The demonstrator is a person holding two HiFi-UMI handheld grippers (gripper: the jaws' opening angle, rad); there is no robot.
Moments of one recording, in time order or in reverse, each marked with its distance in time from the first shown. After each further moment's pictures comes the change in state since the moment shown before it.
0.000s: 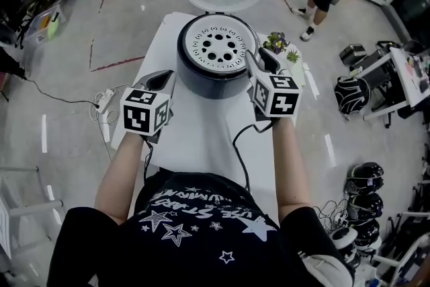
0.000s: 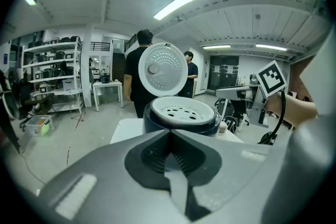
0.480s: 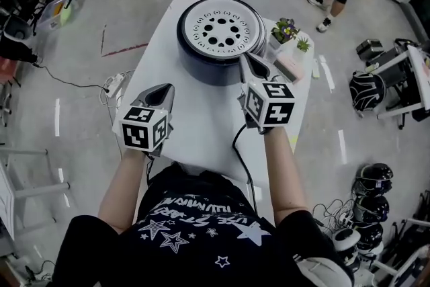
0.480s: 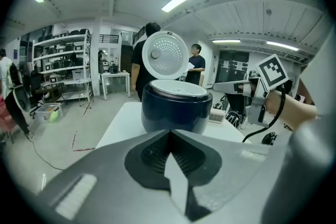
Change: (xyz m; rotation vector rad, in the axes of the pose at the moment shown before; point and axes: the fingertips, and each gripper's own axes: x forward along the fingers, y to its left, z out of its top) left arm -0.028 -0.031 -0.072 -0.072 0.073 0.071; right arm -0.019 0.041 -0.046 0.125 0.001 0.152
